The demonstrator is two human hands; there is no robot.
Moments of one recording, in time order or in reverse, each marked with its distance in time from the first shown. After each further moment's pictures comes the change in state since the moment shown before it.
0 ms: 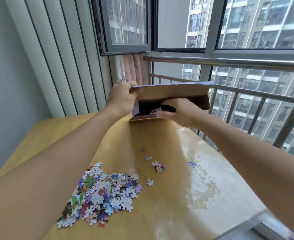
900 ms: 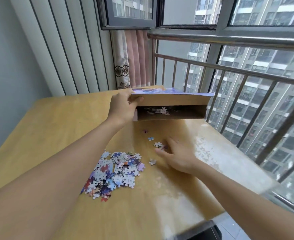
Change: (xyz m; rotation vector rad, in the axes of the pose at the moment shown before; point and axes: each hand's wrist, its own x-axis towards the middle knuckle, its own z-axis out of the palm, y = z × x) left_hand -0.059 -0.061 0.041 -0.162 0.026 -0.173; right_hand -0.109 -0.013 0.147 0.286 -0.280 0.269
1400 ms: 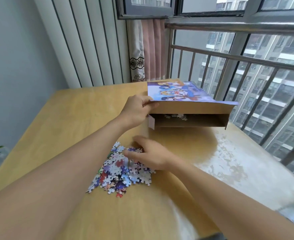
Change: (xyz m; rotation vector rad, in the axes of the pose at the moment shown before) left_hand -0.010 -0.027 -0.009 0.015 -0.217 -0.031; right_hand 0.035 -0.107 0.054 0.116 -0.196 -0.297
